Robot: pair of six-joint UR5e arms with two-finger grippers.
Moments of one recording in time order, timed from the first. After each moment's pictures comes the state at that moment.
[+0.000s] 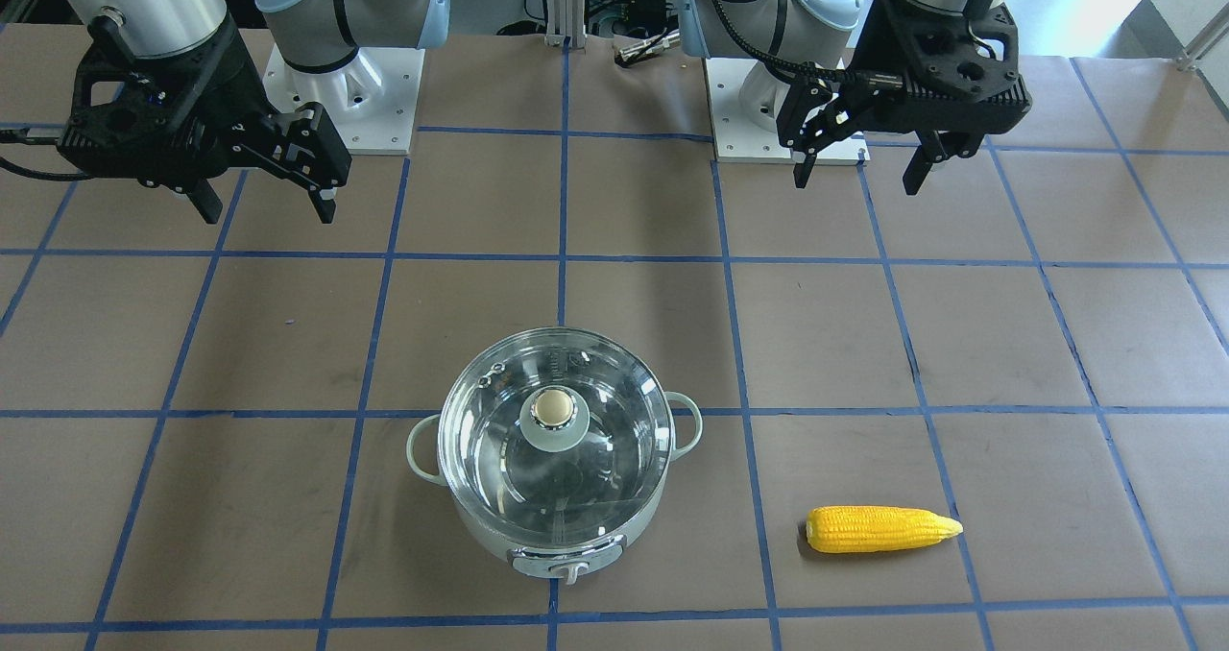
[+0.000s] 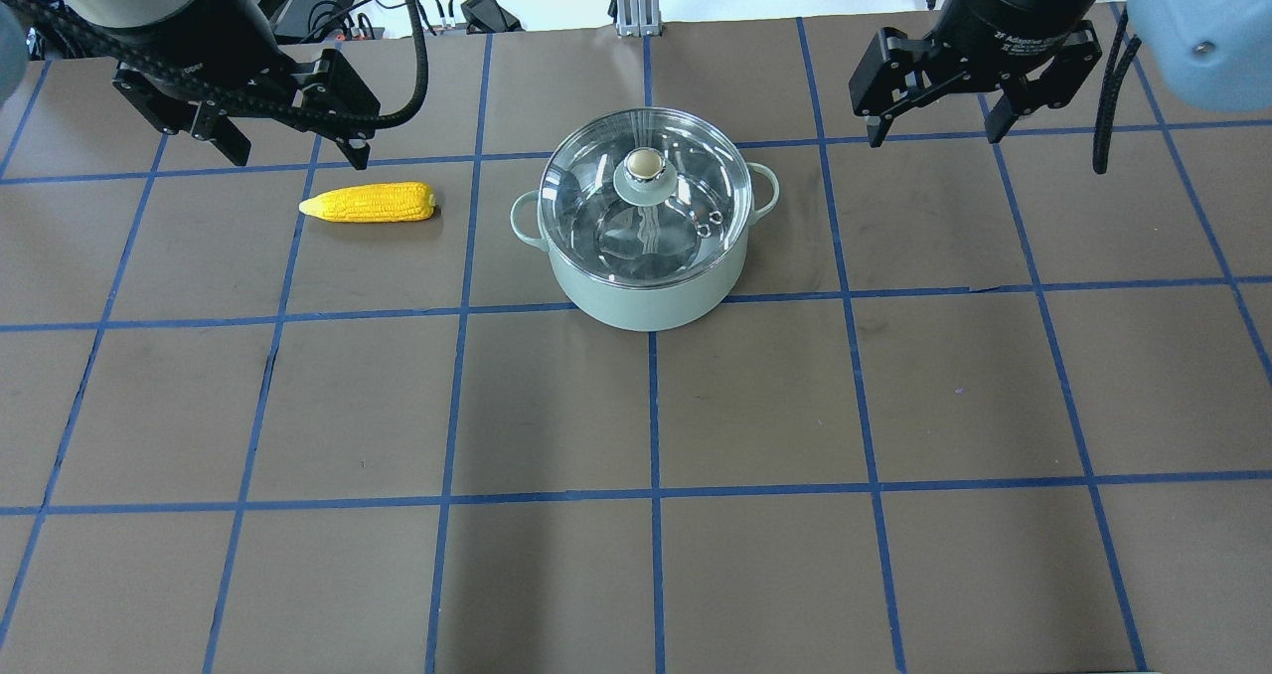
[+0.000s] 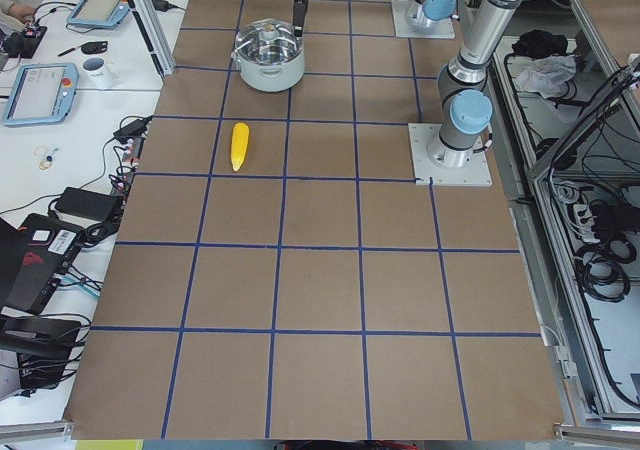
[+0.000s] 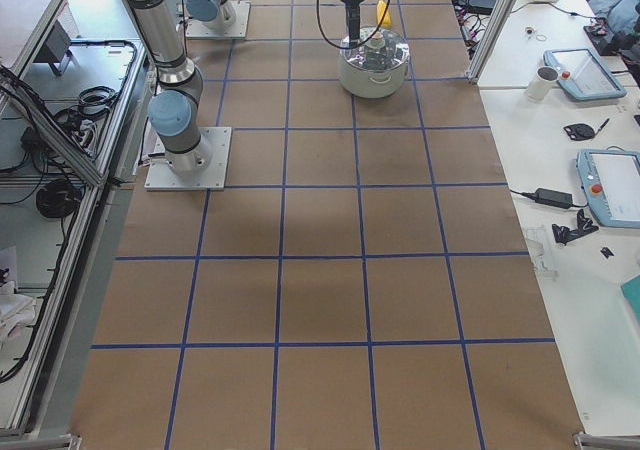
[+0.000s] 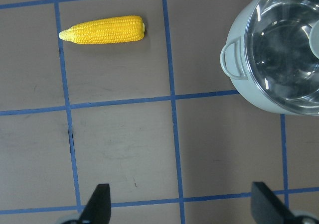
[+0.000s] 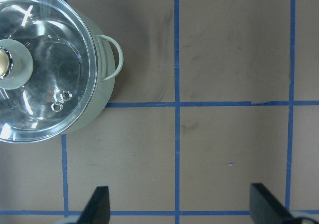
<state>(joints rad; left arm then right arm) -1.57 -1.53 -1.49 -1.59 1.60 0.07 1.58 -1.56 1.52 -1.61 -1.55 0.01</state>
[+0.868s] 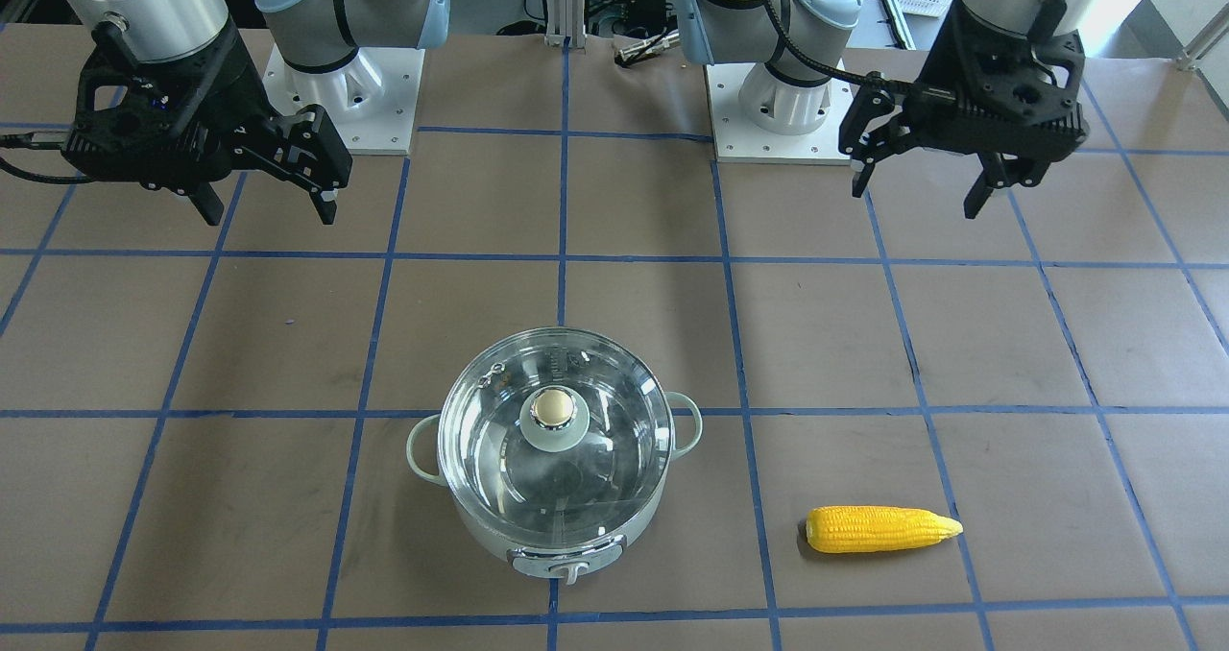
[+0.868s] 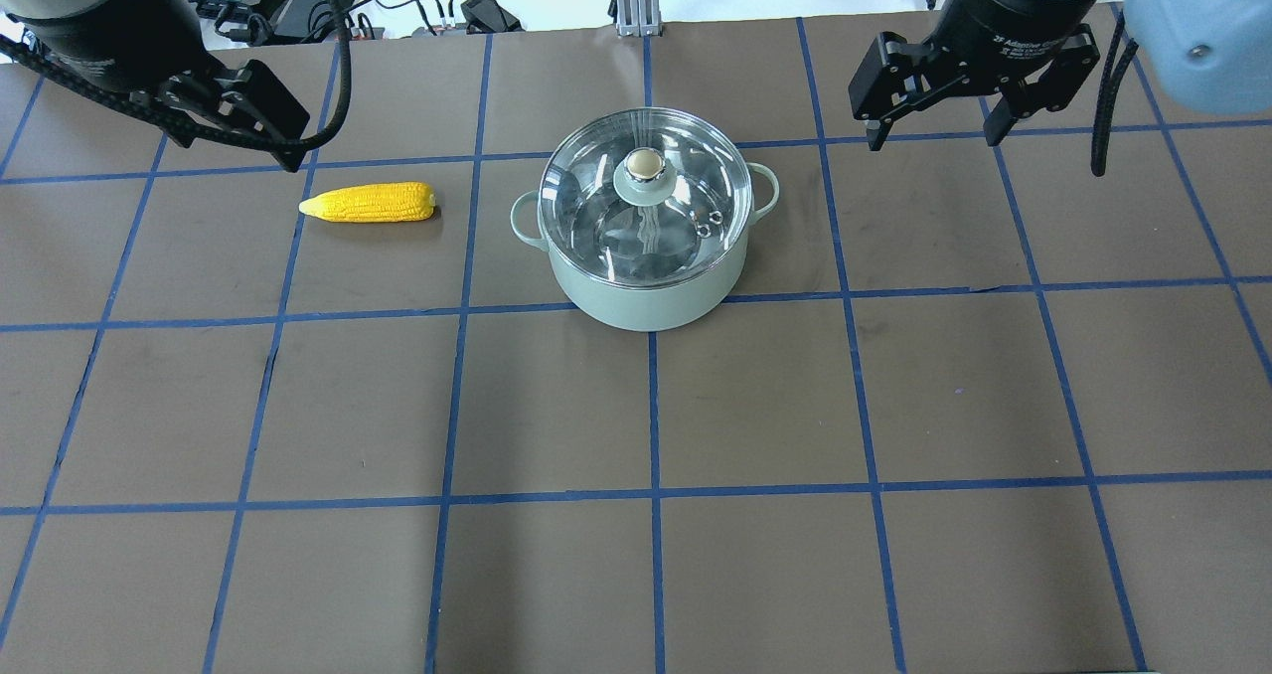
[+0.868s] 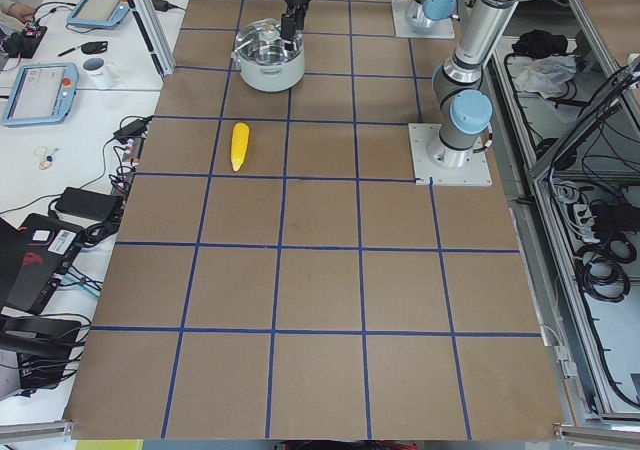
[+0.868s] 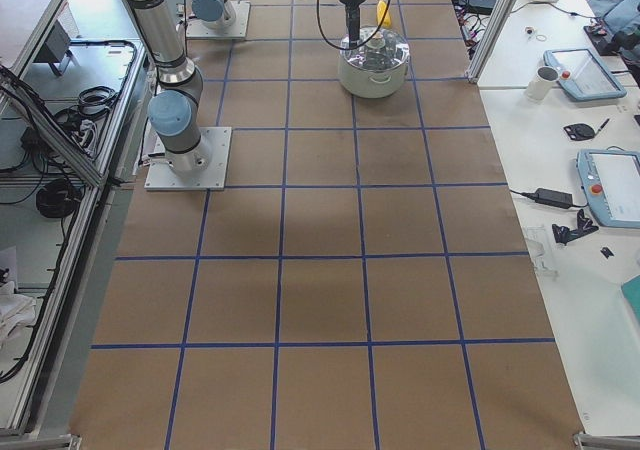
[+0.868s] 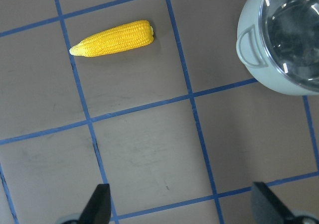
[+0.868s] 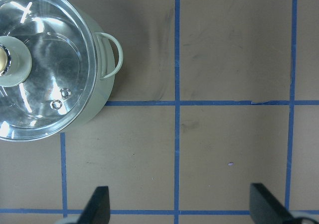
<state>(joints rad) -1.47 -1.55 -1.49 -1.58 1.59 0.38 1.58 -1.56 1.52 -1.61 -1.55 0.00</state>
